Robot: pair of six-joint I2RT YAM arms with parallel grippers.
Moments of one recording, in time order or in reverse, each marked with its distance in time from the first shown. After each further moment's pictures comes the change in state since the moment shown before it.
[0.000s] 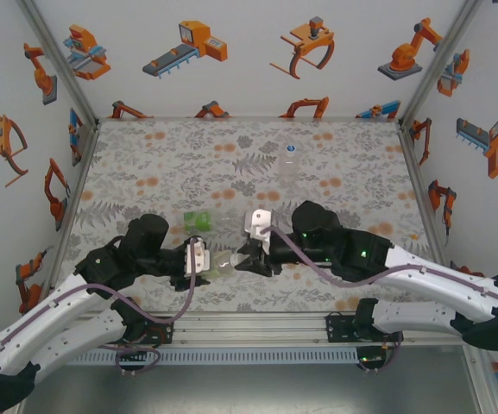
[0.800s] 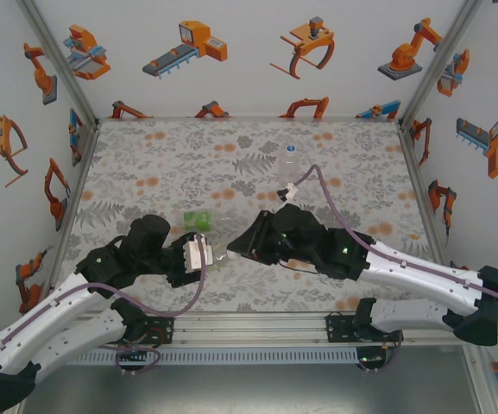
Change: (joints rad) left arm 0.005 0.009 0.000 -0.047 -0.176 -0.011; right arm -0.017 0.081 -0.024 -0.077 0.362 1.404
